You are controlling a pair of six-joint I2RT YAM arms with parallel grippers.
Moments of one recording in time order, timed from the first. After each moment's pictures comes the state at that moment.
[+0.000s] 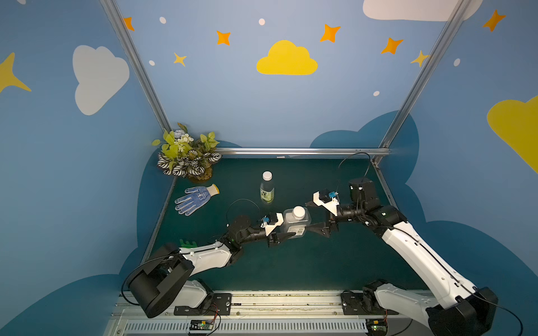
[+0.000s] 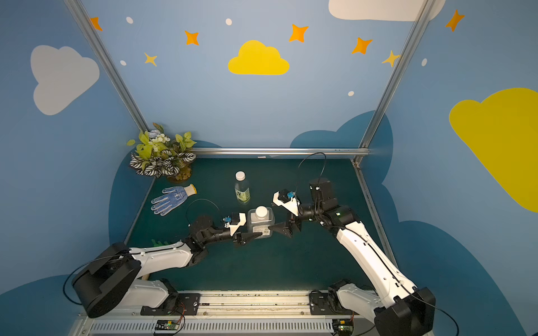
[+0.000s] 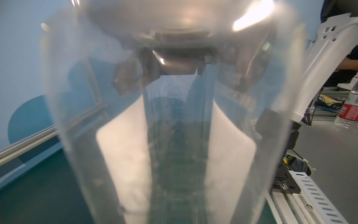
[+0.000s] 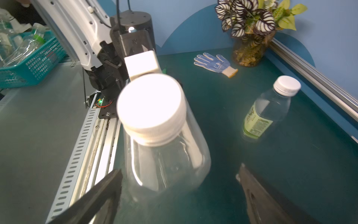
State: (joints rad) left arm -0.70 1.37 0.43 0.93 0.67 0.06; right arm 0.48 1.14 1.04 -0.58 -0.94 -0.61
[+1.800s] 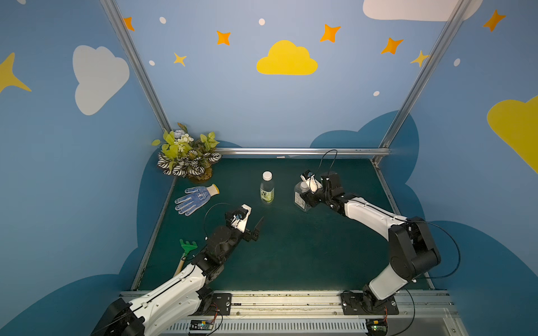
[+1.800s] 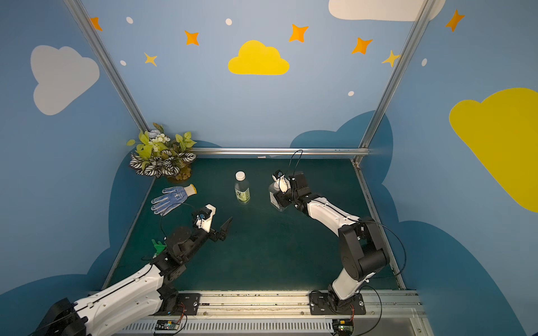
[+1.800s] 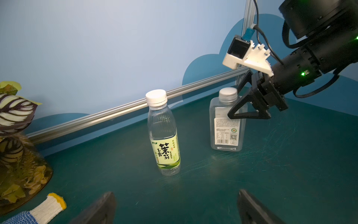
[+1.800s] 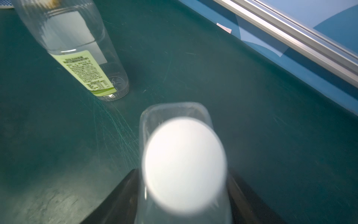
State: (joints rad) left arm -0.62 0.84 0.25 0.46 -0.15 0.08; right arm 0.47 1.64 1.07 -0.11 -0.11 -0.25
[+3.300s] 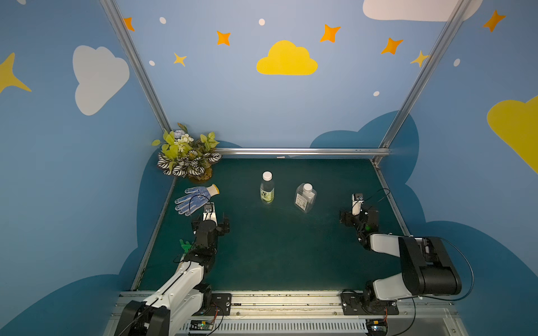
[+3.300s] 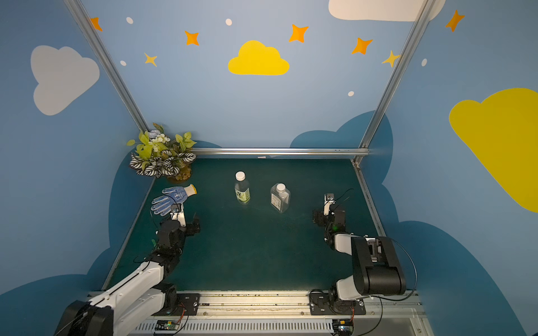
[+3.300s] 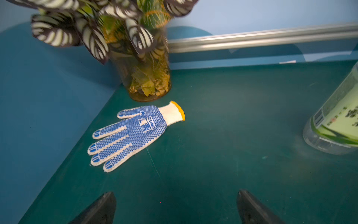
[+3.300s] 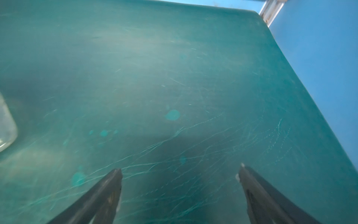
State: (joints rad) left arm -0.19 1.00 0.20 0.41 -0.34 -0.02; right arm 0.03 1.47 0.41 0.52 0.05 -0.07
